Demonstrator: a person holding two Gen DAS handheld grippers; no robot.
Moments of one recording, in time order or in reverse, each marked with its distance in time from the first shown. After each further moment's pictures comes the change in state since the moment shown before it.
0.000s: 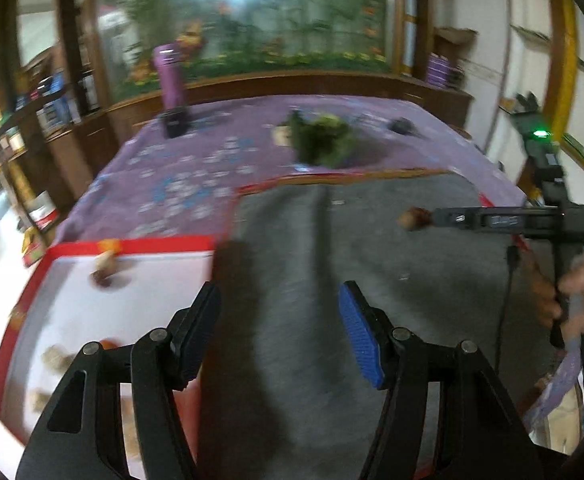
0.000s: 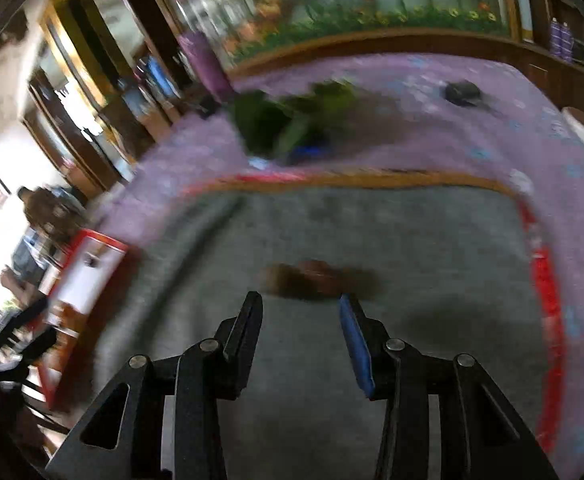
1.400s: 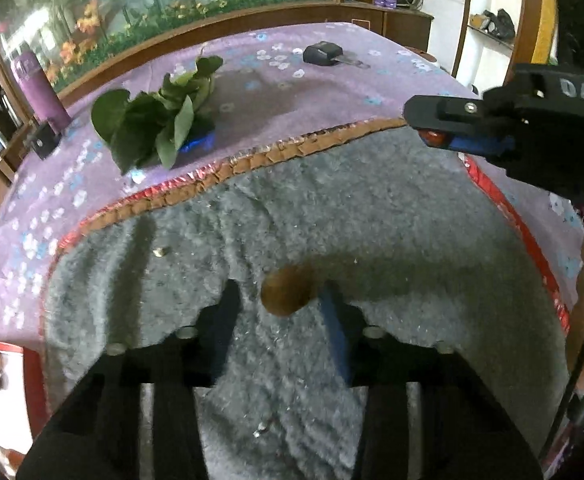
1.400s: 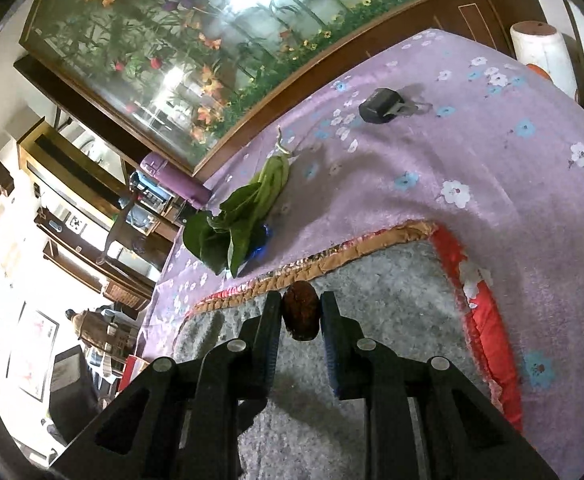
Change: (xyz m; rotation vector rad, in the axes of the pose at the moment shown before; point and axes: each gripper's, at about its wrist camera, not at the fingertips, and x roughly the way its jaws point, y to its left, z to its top) left arm 0.142 -0.131 0.064 0.161 0.227 -0.075; right arm -0.014 -0.106 0.030 0.409 -0.190 0.218
